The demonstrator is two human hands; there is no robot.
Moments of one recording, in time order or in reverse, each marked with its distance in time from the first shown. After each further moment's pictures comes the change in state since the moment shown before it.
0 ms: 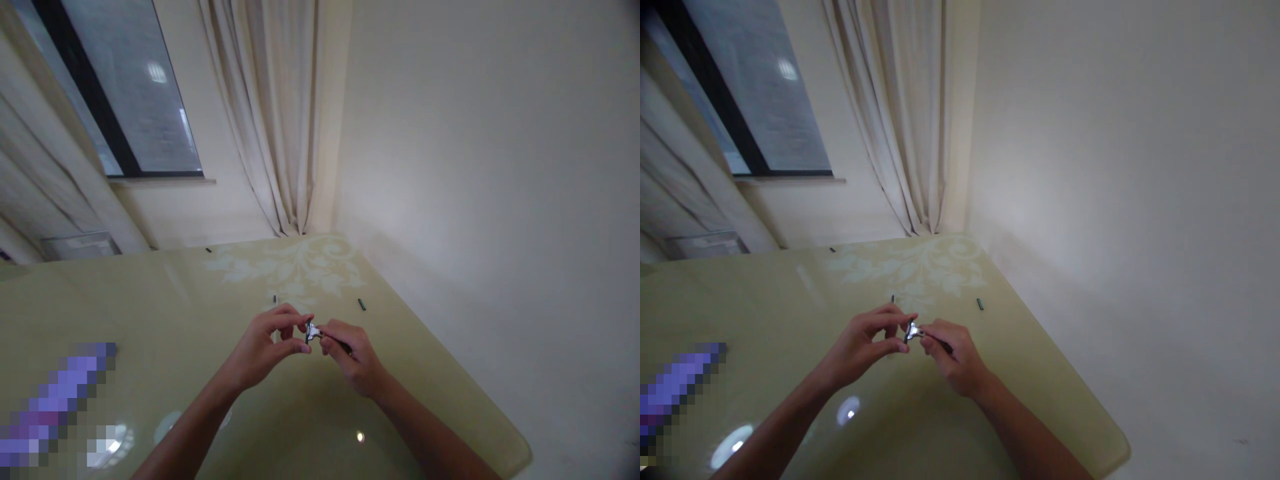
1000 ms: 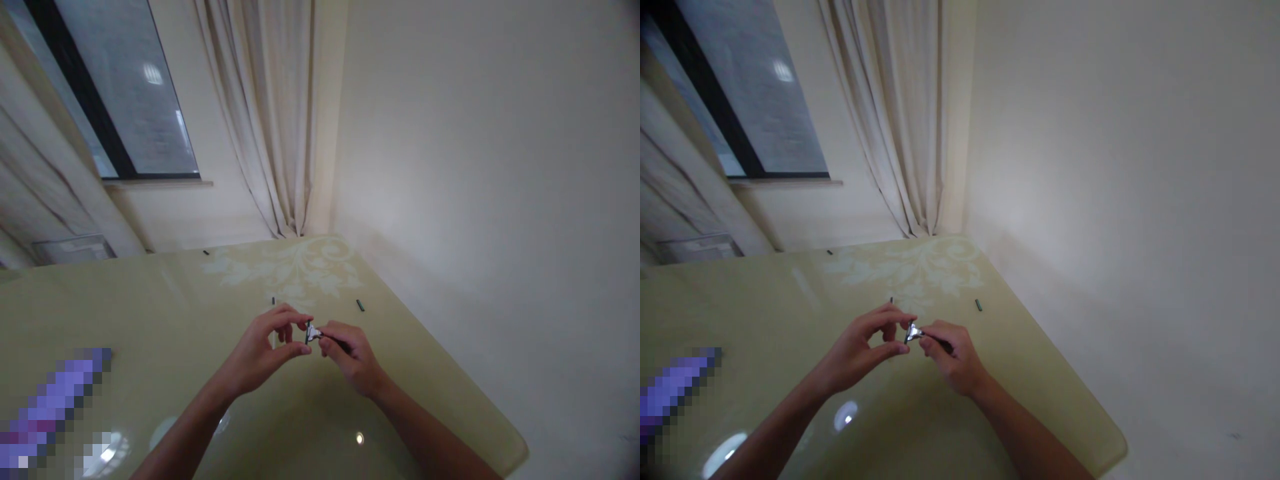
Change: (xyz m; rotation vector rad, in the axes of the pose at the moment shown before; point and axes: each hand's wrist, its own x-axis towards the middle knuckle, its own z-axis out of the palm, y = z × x) left_hand -0.002 0.008 -0.003 0.086 -0.032 0.038; right_hand -0.001 0.004 0.004 0.074 0.042 0.035
